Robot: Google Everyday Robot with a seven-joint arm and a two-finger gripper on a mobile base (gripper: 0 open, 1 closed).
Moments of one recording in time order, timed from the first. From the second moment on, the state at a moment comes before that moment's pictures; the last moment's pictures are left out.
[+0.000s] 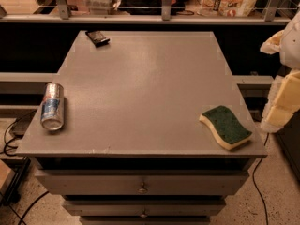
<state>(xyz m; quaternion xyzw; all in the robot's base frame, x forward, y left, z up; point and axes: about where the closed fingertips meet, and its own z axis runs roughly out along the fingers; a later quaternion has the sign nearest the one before) 0.438 -0.217 0.976 -0.60 0.78 -0.03 0.16</state>
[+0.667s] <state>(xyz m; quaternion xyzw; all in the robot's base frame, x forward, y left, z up) 0.439 -0.212 0.978 -0.61 0.78 -0.03 0.17</state>
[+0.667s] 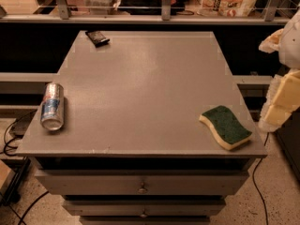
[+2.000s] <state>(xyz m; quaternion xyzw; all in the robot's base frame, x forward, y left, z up) 0.467 -0.102 0.972 -0.68 0.68 0.08 0.26</state>
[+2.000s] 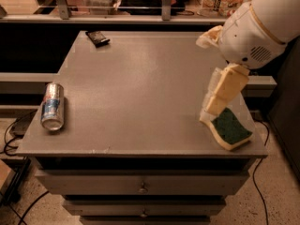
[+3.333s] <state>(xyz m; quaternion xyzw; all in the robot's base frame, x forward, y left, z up) 0.507 0.094 0.966 -0.74 0.55 0.21 0.32</state>
